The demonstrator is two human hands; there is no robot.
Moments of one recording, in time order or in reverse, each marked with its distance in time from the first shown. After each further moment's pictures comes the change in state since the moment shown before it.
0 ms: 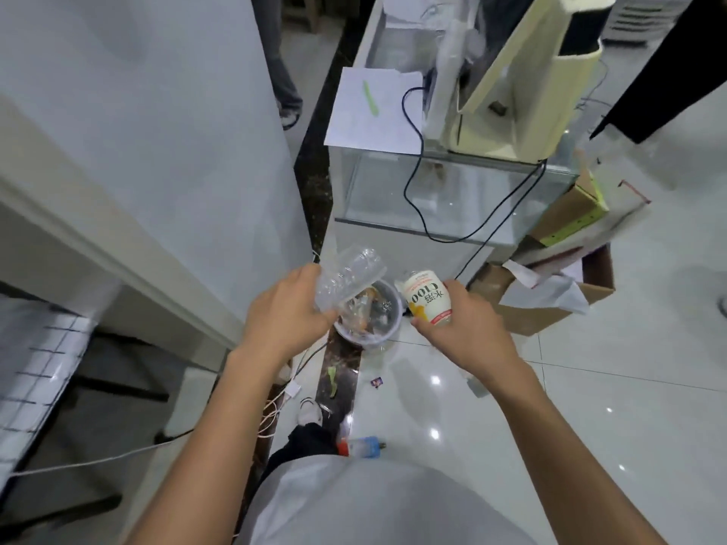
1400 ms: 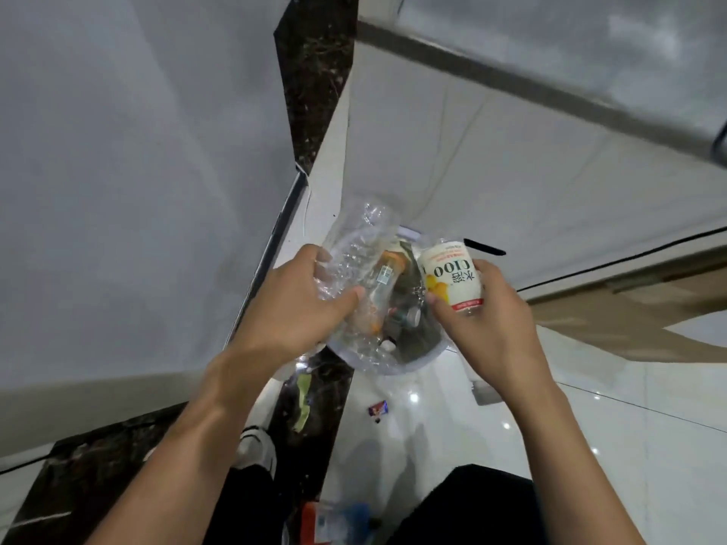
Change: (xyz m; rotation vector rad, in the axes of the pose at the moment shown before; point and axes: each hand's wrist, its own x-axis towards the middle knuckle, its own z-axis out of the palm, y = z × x) left_hand 0.268 -0.187 0.407 -0.590 -0.166 -0.331; right_hand 0.335 0.139 0.360 0.154 -0.008 0.043
